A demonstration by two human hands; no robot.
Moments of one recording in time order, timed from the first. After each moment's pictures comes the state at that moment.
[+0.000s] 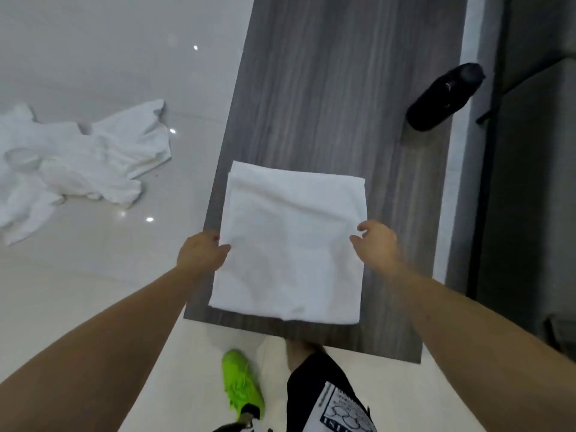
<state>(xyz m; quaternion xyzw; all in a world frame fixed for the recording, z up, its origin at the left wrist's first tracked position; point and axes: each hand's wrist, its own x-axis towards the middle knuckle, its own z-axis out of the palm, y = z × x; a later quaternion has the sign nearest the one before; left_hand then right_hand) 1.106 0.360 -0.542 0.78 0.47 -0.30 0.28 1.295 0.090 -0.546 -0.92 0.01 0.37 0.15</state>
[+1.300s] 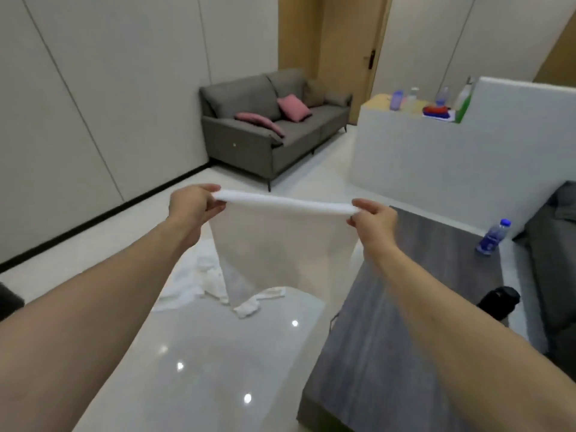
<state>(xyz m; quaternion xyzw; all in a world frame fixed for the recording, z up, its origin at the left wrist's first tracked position) 0.773 0.531 -0.103 0.50 0.47 0.40 0.60 1.017 0.338 -0.135 -0.71 -0.16 0.17 0.67</state>
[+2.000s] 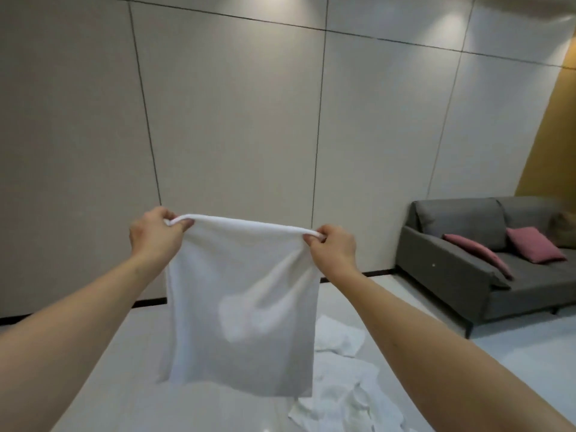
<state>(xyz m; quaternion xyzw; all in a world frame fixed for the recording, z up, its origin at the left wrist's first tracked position) 0.349 0.714 0.046 0.44 0.72 0.53 0.00 0.649 0.769 0.025 -0.58 -0.67 0.14 0.44</state>
